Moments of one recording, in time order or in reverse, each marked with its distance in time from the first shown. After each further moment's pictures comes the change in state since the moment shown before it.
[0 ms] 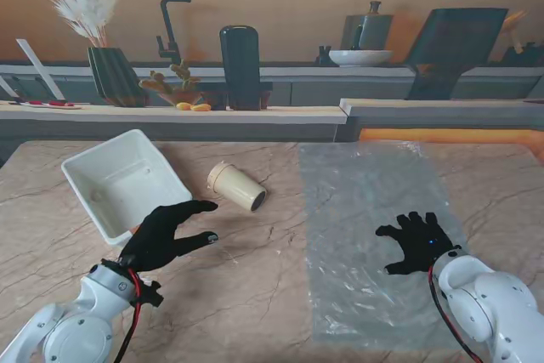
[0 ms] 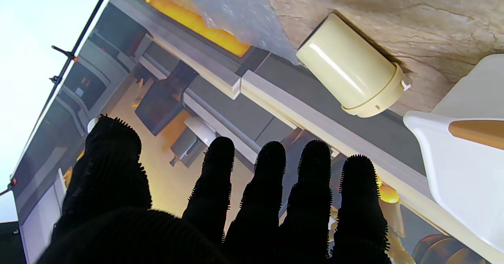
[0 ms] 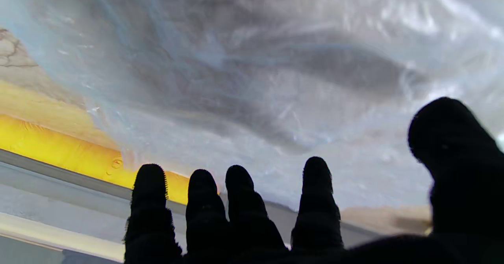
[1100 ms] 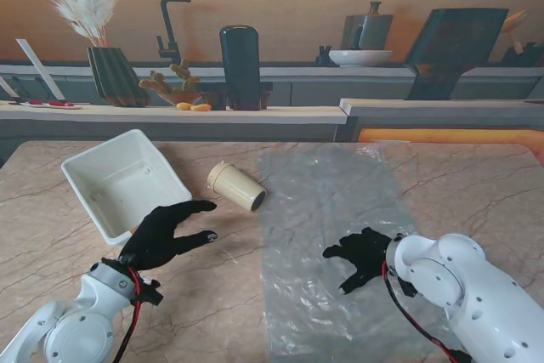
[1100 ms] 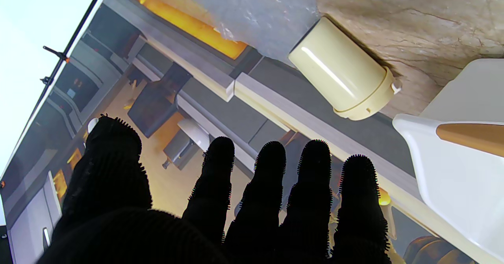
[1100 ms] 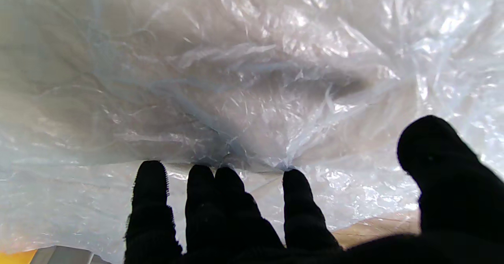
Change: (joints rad) left arm -0.010 0.001 0.000 0.008 -0.006 0.020 -0.013; right arm 0.217 0.046 -0.263 -0.048 0.303 -0.180 0.438; left_hand 0.001 0.000 0.000 0.000 0.000 0.000 0.000 0.000 0.000 0.000 0.000 0.000 0.000 0.000 0.008 0.000 0.000 0.000 0.000 0.000; right_hand -0.001 0.134 -0.042 0.000 -0.040 0.225 -0.085 -0.089 0.003 0.107 0.000 -0.007 0.041 0.009 0.020 -0.001 0.033 -0.007 -0.001 -0.006
